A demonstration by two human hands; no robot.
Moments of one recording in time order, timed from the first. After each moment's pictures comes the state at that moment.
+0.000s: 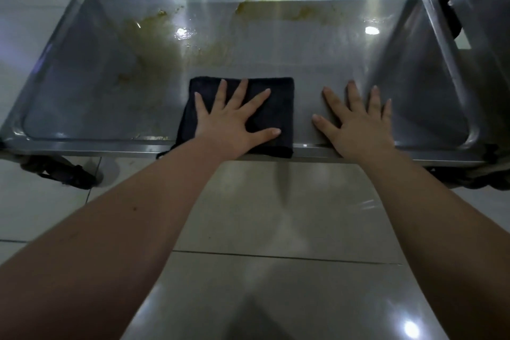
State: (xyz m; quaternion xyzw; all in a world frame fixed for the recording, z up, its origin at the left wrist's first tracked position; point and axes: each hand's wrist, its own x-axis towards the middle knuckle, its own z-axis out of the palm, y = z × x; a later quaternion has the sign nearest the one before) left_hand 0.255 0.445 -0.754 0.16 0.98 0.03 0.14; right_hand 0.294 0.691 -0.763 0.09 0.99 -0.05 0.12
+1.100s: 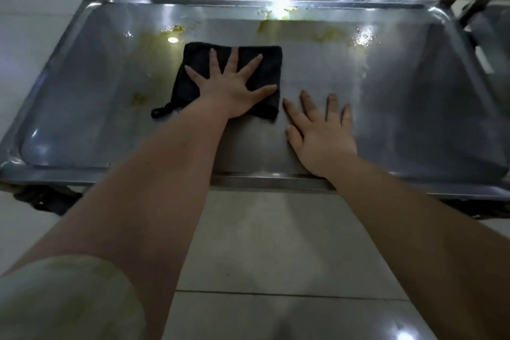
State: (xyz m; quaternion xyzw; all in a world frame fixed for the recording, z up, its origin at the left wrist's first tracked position) left_hand 0.126 0.414 -0.750 0.09 0.98 0.06 0.14; right_hand 0.238 0.588 -0.771 -0.01 1.00 0.01 0.08
